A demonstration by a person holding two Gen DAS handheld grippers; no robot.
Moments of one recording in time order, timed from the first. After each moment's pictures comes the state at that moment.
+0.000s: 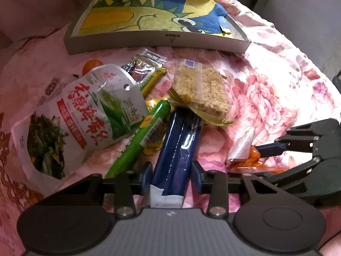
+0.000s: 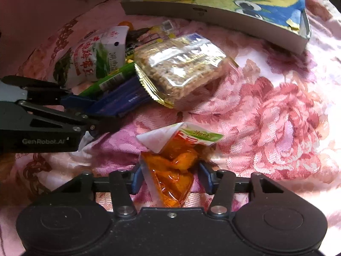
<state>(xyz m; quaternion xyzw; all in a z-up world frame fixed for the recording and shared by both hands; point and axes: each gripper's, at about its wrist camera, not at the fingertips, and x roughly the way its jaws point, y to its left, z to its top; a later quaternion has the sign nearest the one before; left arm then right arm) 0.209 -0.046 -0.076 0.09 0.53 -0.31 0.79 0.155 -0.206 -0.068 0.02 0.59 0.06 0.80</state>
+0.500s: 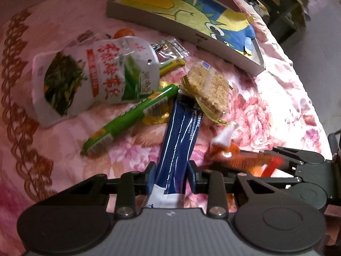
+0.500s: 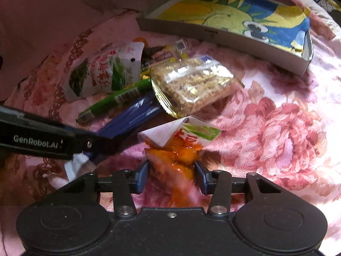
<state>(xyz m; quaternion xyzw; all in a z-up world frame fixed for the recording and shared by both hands) 0.192 -0.015 -0.069 -0.07 0.58 -0.24 0.77 0.148 -0.206 -0.047 0.03 0.55 0.08 0.83</state>
